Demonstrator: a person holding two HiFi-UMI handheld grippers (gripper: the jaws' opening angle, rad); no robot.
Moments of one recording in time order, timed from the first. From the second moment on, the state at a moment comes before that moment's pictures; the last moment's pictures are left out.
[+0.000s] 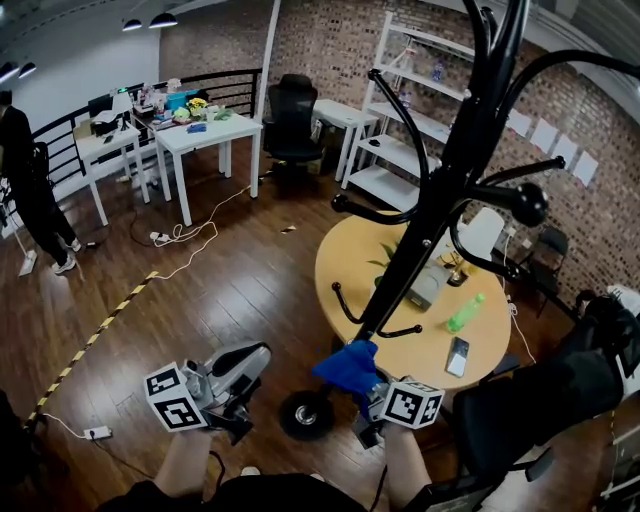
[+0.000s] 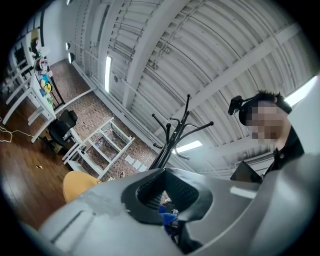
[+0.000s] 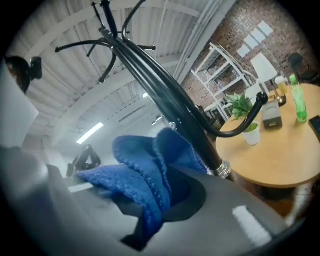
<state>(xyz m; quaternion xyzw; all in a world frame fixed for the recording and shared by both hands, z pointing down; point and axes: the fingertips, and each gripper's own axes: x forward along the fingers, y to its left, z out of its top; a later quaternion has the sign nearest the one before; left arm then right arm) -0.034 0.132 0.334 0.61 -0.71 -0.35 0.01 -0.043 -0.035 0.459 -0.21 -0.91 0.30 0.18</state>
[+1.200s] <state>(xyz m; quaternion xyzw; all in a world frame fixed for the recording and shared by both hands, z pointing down) -0.038 0.162 0.315 0.60 -0.72 -0.35 -0.05 -0.013 -0.038 0.071 -0.25 -0.93 0.12 -0.26</state>
